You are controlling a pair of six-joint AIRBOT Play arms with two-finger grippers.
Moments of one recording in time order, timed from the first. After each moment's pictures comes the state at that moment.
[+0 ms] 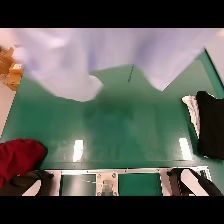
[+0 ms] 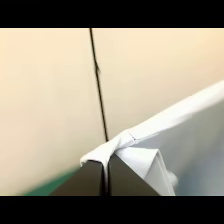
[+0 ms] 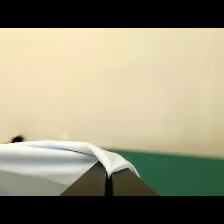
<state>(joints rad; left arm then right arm) -0.13 -0.86 2.11 1.13 -1.12 -1.32 -0.58 -0.93 2.00 -0.53 1.21 1.36</state>
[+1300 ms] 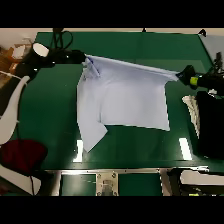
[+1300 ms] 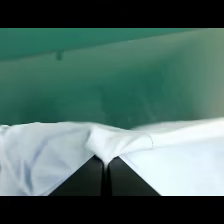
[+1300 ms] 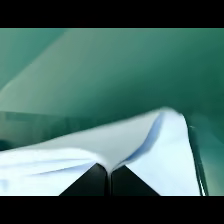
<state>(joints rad) -0.13 -1.75 1.64 0.71 -0.69 -1.00 -0.40 -1.48 1.14 -0.58 0.78 1.20</state>
